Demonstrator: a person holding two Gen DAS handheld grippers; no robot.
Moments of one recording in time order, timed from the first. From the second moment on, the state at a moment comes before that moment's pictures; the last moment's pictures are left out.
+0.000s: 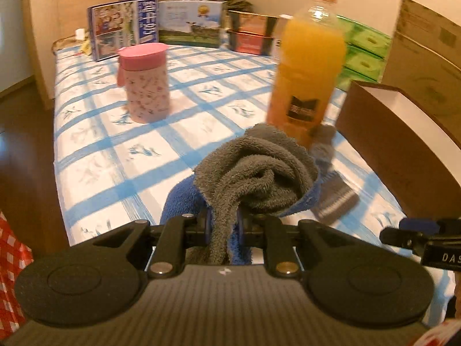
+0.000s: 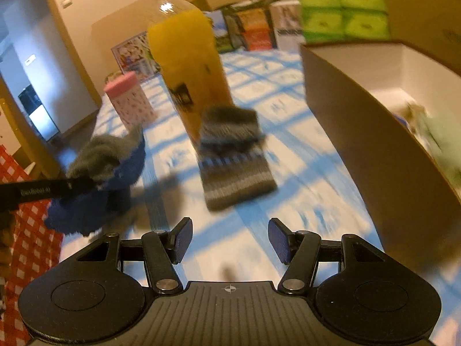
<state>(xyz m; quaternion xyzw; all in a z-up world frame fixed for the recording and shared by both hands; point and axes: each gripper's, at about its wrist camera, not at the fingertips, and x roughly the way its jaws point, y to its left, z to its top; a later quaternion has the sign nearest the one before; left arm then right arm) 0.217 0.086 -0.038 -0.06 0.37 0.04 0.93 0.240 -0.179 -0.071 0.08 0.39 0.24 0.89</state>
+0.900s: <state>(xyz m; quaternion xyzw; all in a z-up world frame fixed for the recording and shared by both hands) 0.257 0.088 -0.038 -0.07 0.36 0.03 0.93 0.333 -0.106 -0.085 0.02 0.36 0.22 0.90</state>
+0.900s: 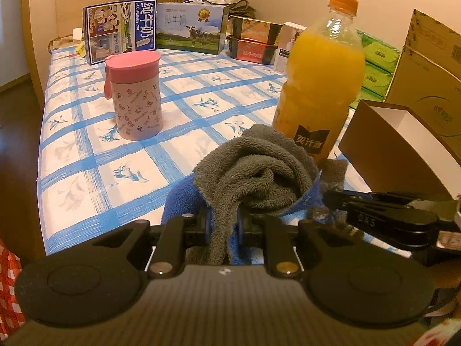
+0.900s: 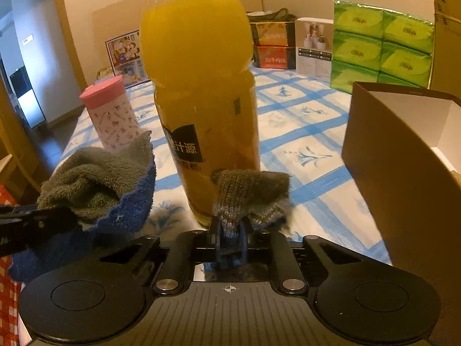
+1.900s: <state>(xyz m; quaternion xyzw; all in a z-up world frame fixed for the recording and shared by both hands) 0.181 0.023 0.034 -0.03 0.31 -0.06 0.95 0.197 -0.204 0.026 0.10 0.30 0.24 0.92</state>
